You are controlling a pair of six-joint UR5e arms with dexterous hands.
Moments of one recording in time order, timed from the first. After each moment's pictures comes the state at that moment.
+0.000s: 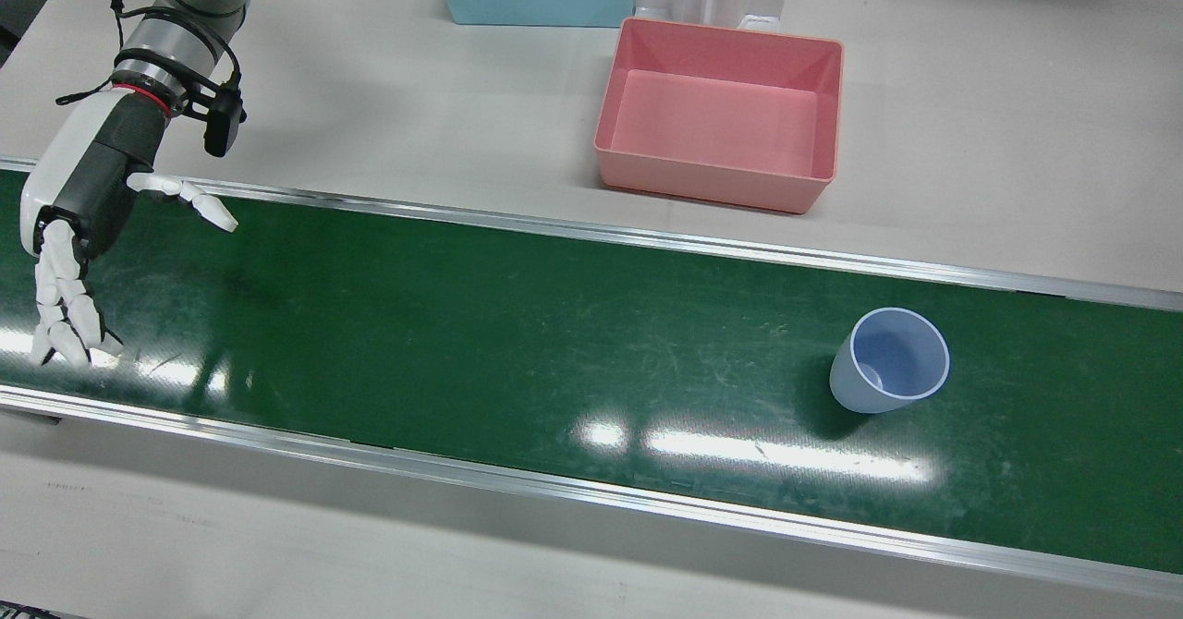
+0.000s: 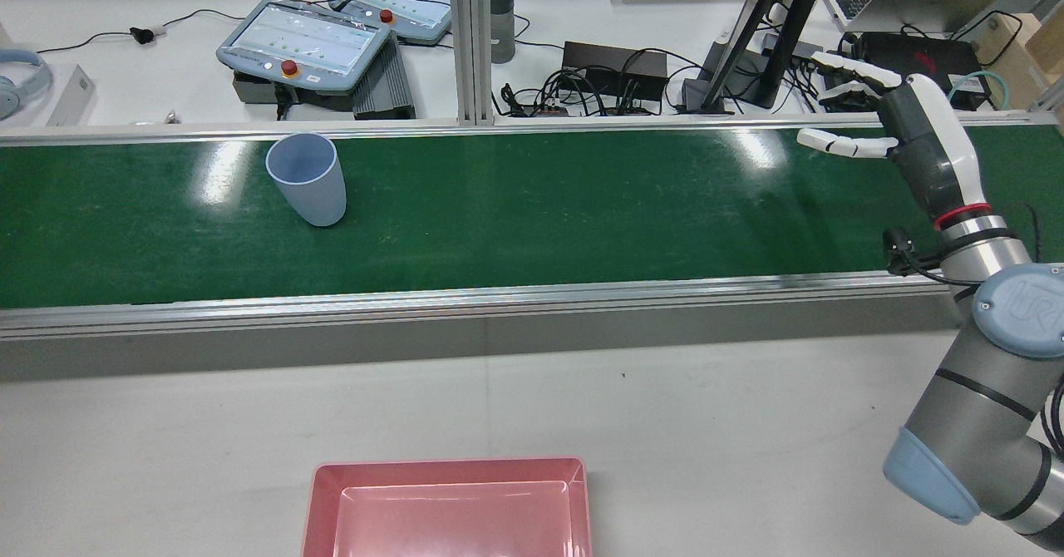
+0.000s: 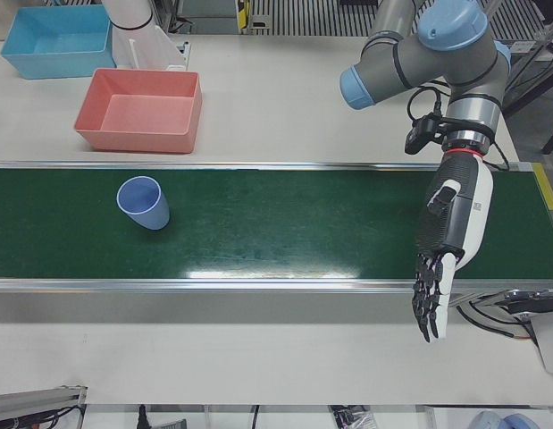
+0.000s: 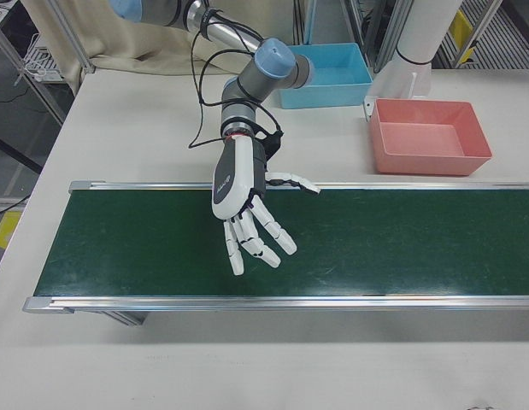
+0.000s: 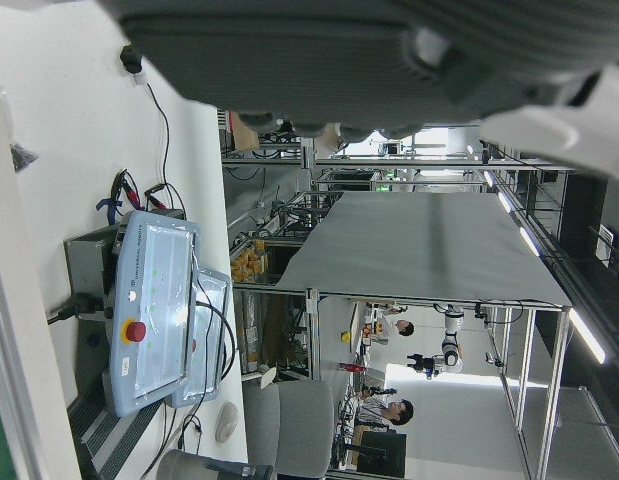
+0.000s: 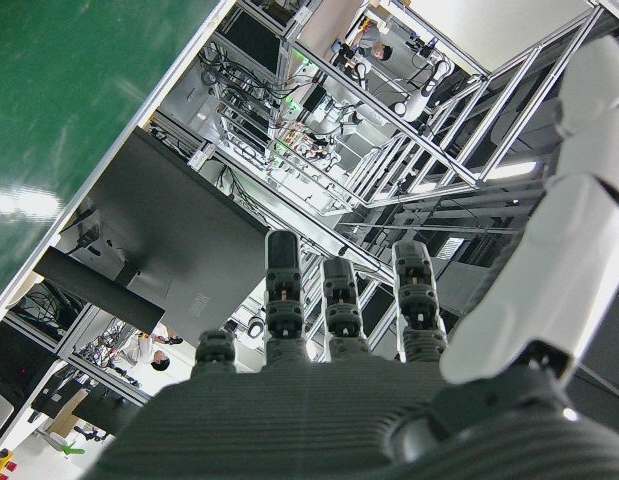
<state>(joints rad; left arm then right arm) -1.45 -1.85 -1.62 0.26 1.81 -0.01 0.84 -1.44 1.98 -3.50 -0.78 -0.70</state>
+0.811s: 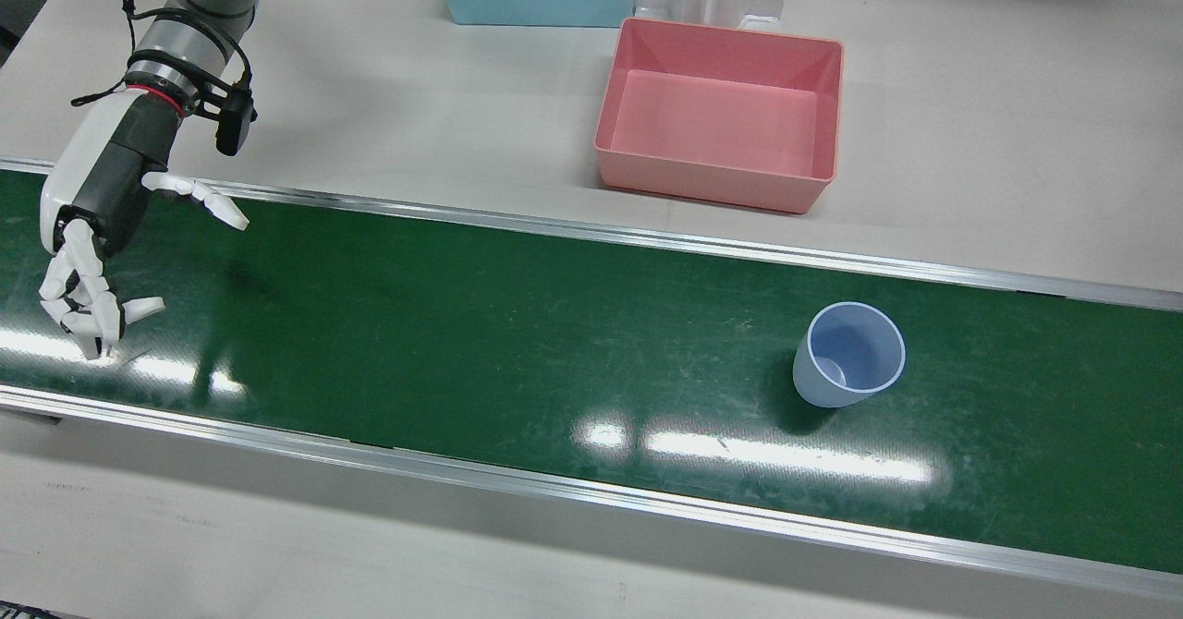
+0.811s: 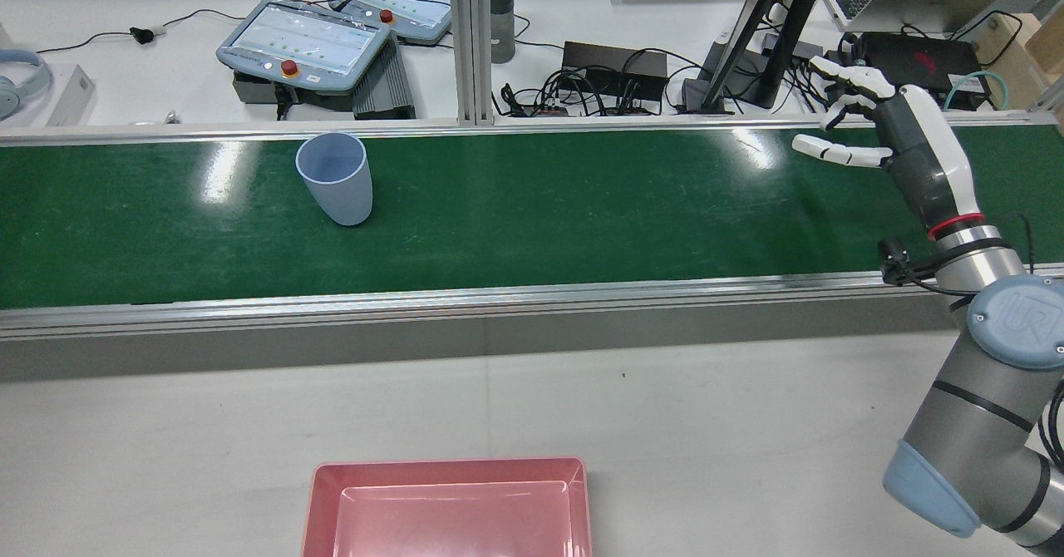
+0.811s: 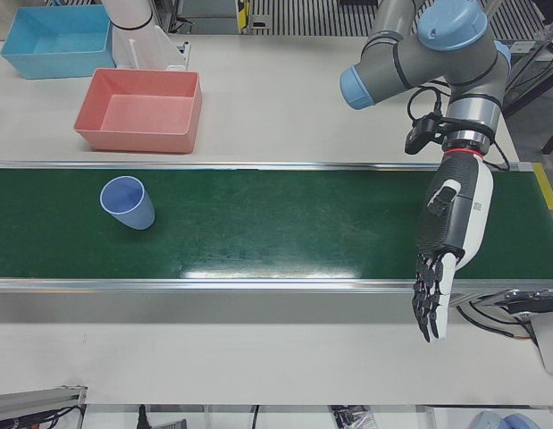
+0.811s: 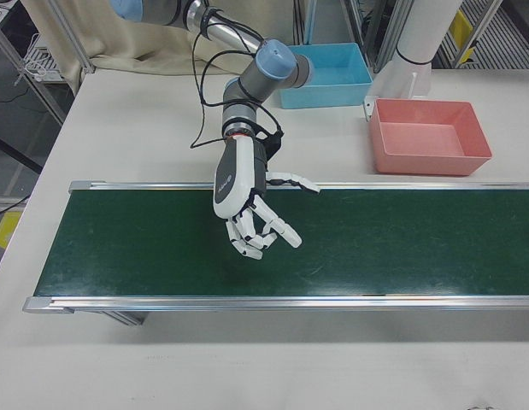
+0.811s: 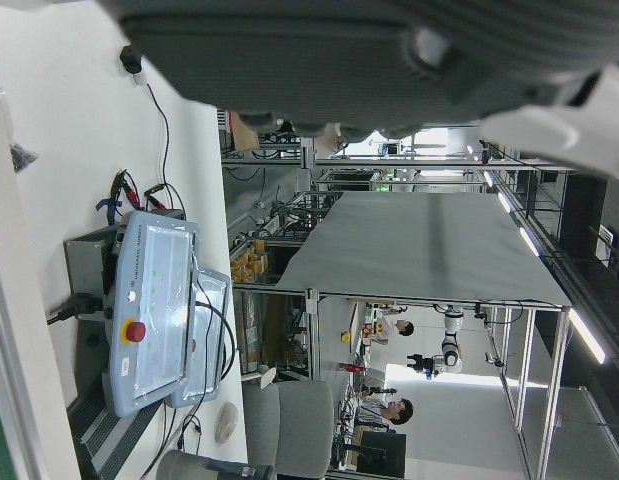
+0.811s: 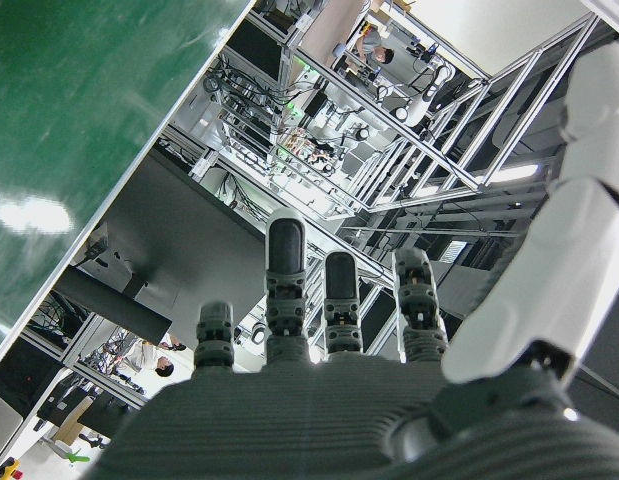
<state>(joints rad) -1.45 -1.85 -1.62 0.26 1.81 -0.01 0.81 -1.46 1.99 -3.50 -0.77 -0.70</state>
